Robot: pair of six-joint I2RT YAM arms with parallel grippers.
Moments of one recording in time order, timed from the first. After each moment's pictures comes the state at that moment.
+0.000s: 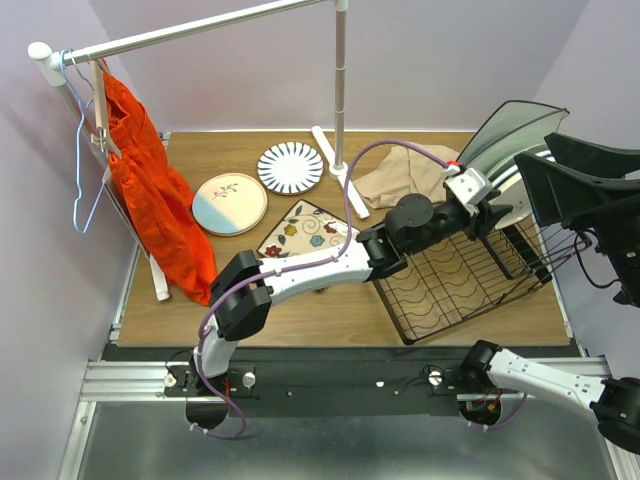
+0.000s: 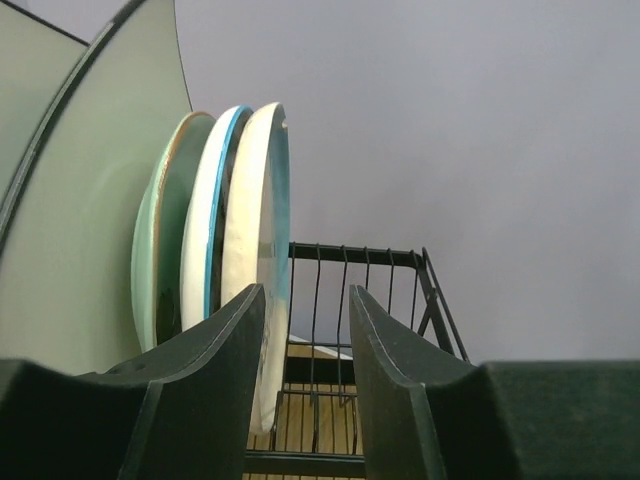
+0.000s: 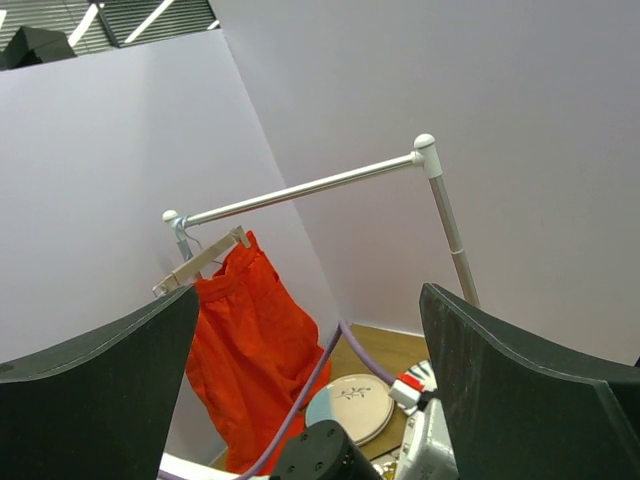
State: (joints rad) left arm -1.18 1.99 1.75 0.54 -0.02 -0.10; right arm 0.84 0.81 1.74 -0.43 0.25 0.21
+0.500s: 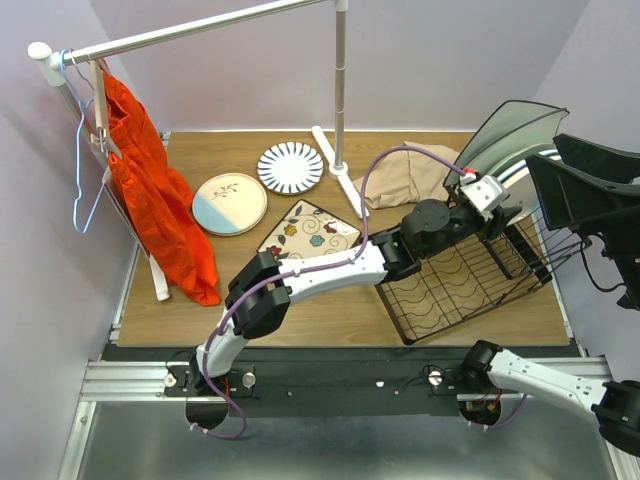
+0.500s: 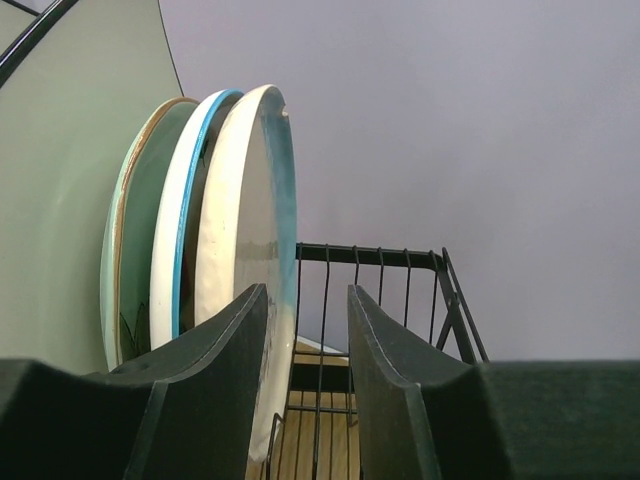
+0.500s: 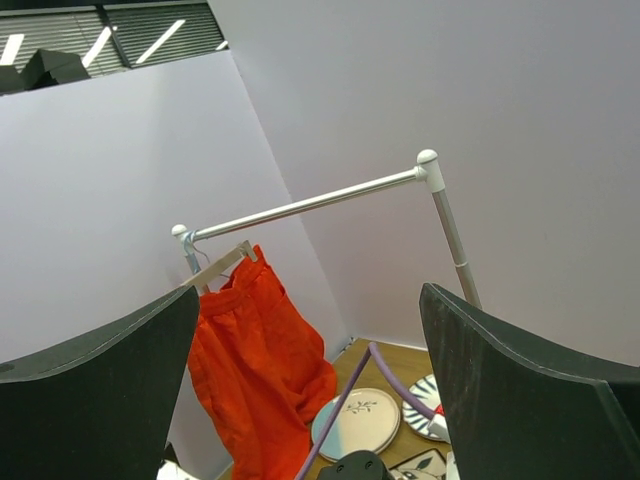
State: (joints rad) left arm -1.19 2.10 1.86 0.53 -0.08 -0.05; right arm 0.84 0.78 1.71 -0.38 0.25 0.22
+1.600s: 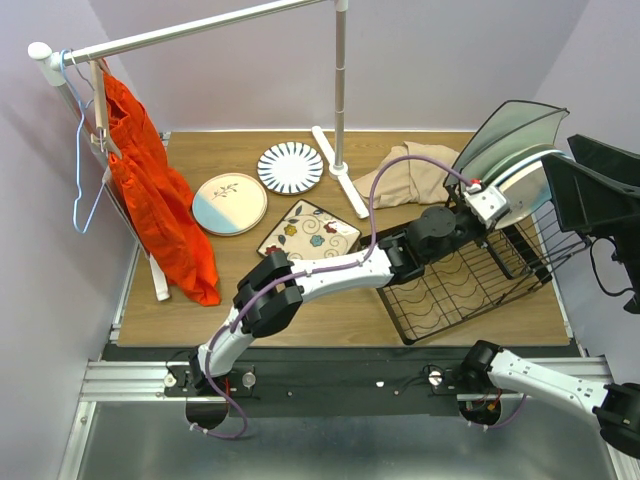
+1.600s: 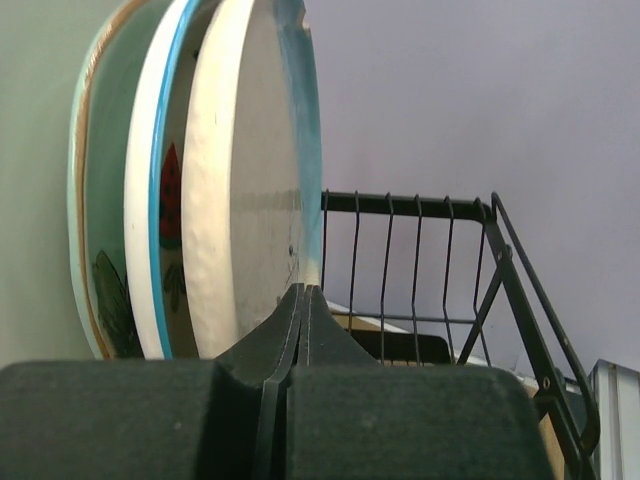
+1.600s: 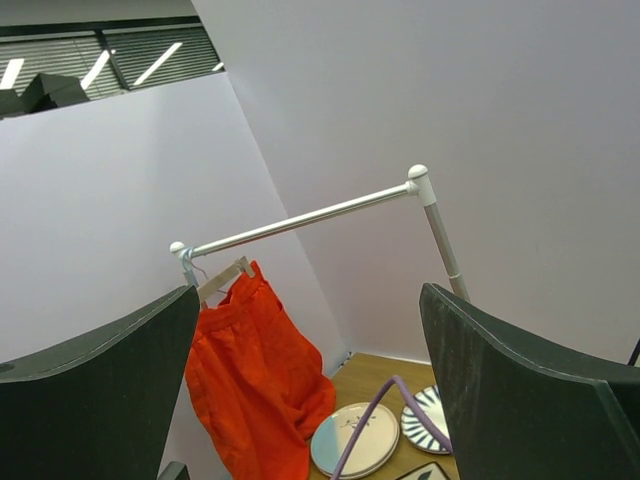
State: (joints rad) left arm -1.20 2.17 1.87 0.53 -0.12 0.01; right arm 0.84 0.75 1.70 -0.36 0.28 0.22
